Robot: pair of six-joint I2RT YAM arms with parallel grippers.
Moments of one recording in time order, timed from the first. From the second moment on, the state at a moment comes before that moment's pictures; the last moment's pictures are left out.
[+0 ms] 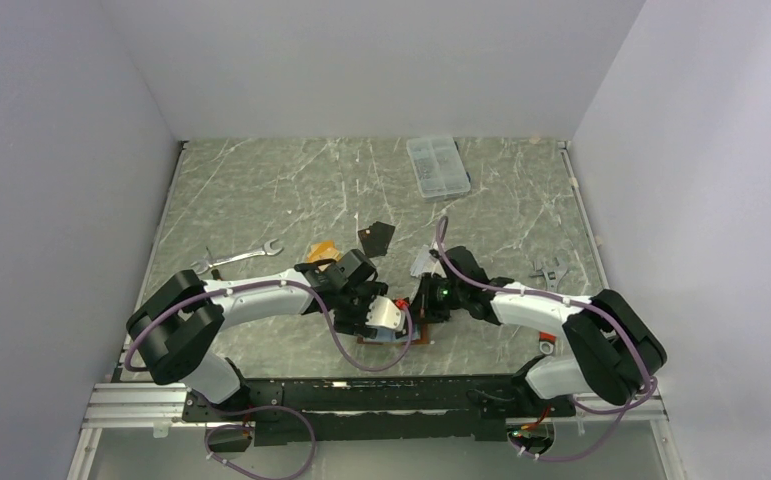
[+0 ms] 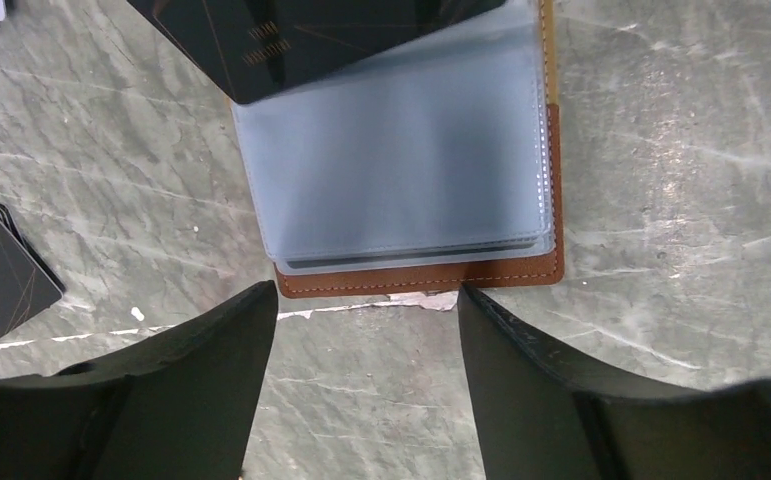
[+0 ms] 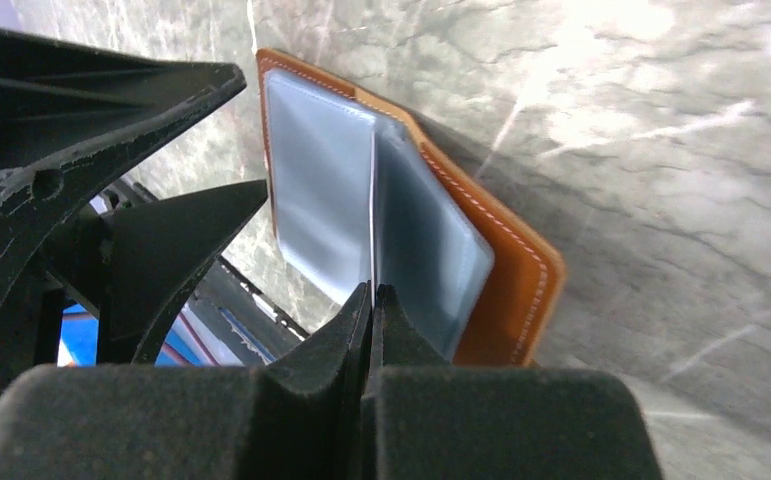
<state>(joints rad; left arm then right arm) -0.91 1.53 0.83 -0.38 0.24 0.90 0.64 1.36 0.50 0.00 -0.43 0.82</state>
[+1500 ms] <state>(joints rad) -1.00 1.55 0.85 -0.46 0.16 0.81 0.61 1.39 0.40 0.26 -0.42 0.96</state>
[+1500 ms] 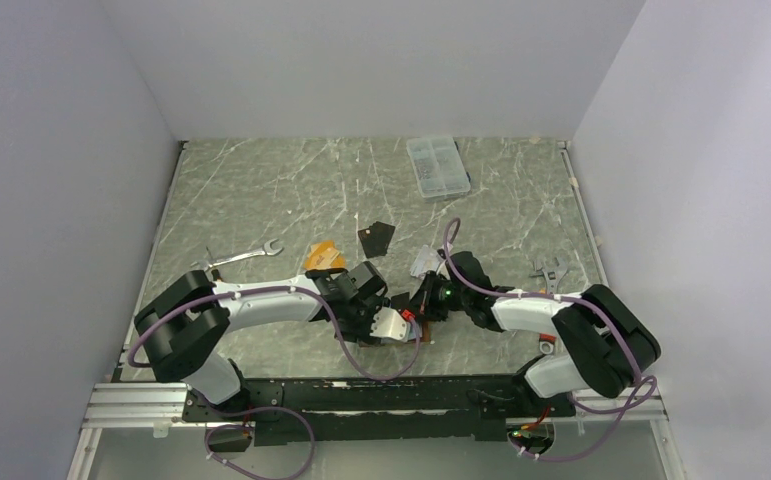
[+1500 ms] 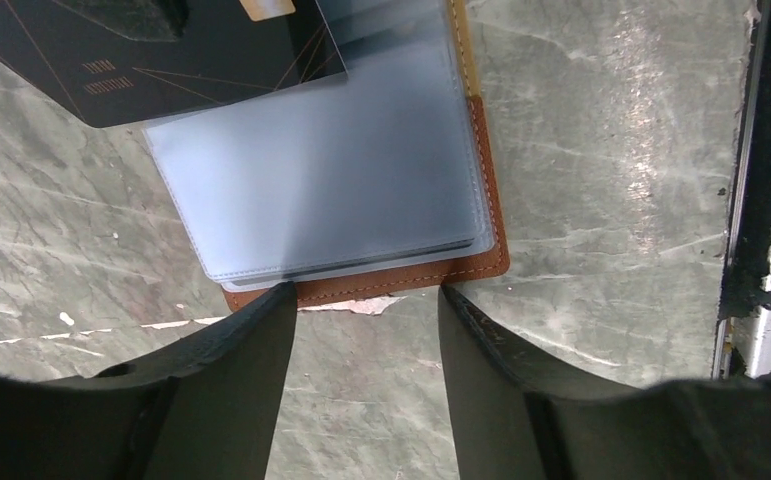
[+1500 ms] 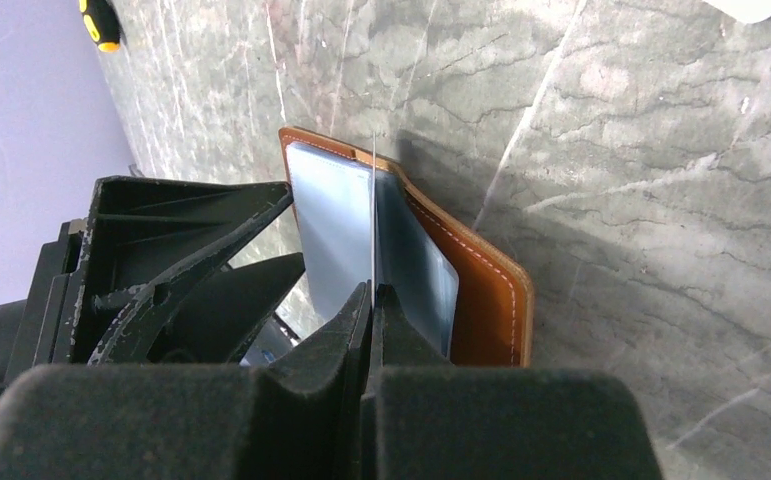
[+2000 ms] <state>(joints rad) -1.00 1.58 0.87 -0.49 0.16 0.79 0.63 1.36 0.33 0.32 -0.42 1.00</state>
